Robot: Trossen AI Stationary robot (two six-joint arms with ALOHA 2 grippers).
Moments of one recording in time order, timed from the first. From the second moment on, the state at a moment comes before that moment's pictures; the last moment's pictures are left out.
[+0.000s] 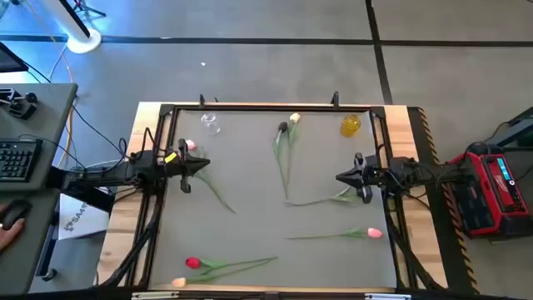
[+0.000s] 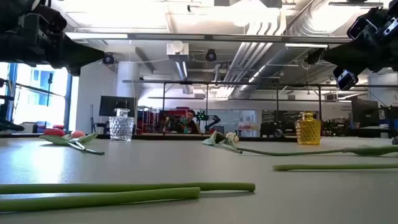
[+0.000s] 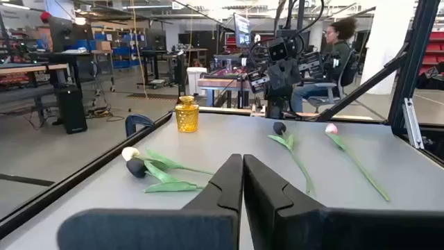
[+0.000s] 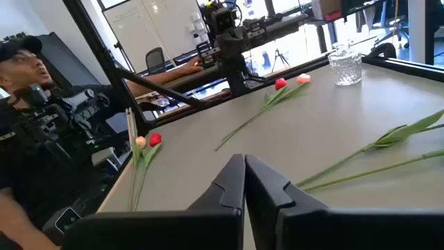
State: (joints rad) left arm 0.07 0.01 0.01 0.03 -0.14 0.01; right arm 0.12 0.01 0.06 -0.11 0.10 0.36
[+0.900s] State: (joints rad) left arm 0.07 0.01 0.01 0.03 -0.14 0.01; right arm 0.12 0.01 0.06 -0.11 0.10 0.36
